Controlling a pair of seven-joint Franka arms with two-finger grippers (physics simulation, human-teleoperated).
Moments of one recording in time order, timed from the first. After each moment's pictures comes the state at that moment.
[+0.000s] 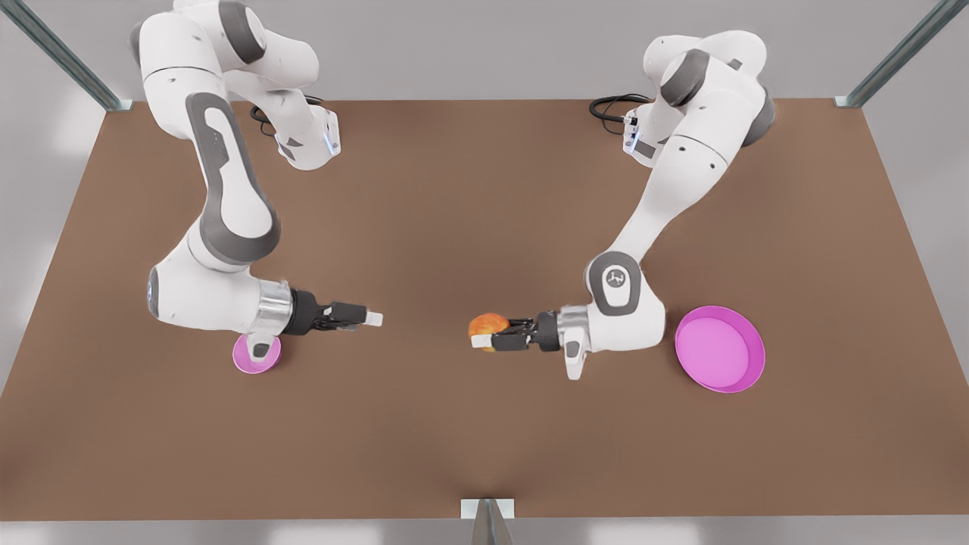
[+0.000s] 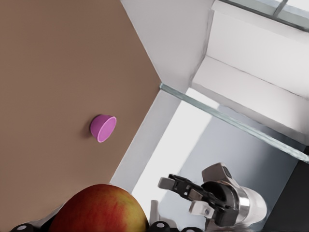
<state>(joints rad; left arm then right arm) -0.21 0.83 -0.43 -1.24 -1.35 2.26 -0.05 0.06 0.45 0.20 -1.45 0.85 1.94 0.04</state>
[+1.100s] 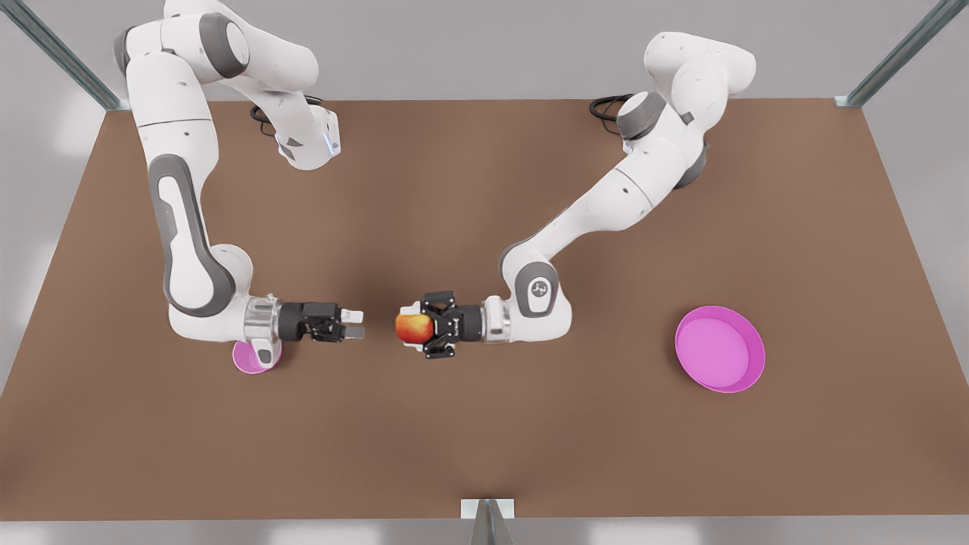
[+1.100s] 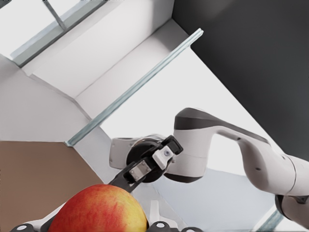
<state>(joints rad) -0.35 1.17 -0.65 -0.94 -1.58 2.39 1.49 -0.09 0.49 0.22 -1.75 1.41 1.83 -0.73</state>
